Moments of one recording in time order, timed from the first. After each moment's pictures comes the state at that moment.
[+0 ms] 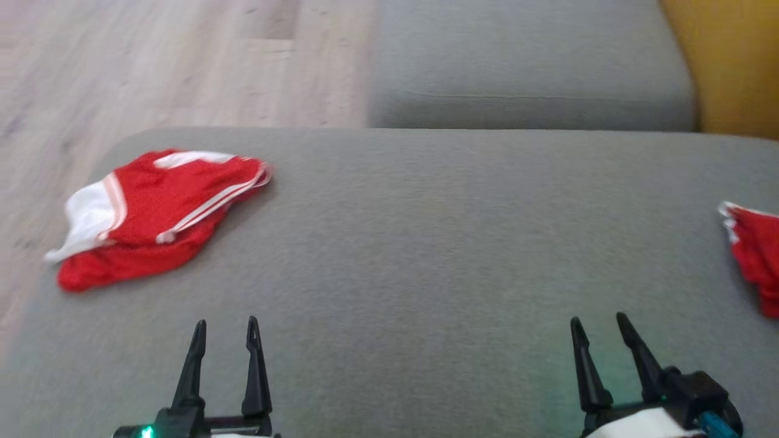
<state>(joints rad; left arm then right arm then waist) 0.16 0.05 -0.19 0.09 -0.15 0.12 -0.26 0.15 -0.04 0.08 0.21 0.13 0.13 -0.26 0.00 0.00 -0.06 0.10</state>
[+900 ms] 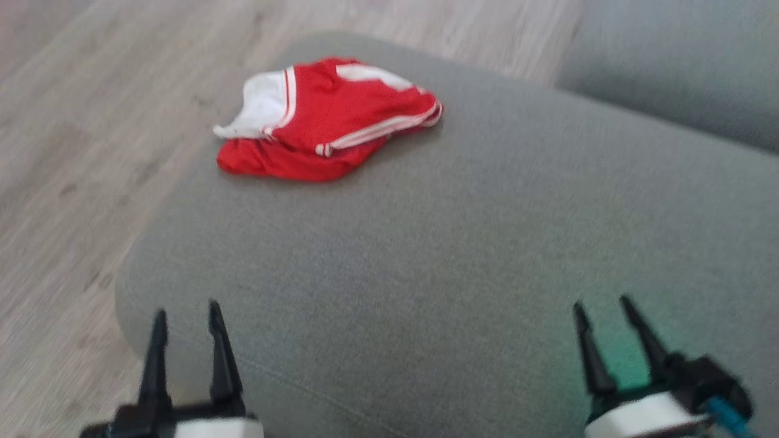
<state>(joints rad) 0.17 0.05 -0.13 0.04 -0.20 0.14 -0.26 0.14 -0.06 0.09 0.20 0.11 0.13 -0.26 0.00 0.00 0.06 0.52</state>
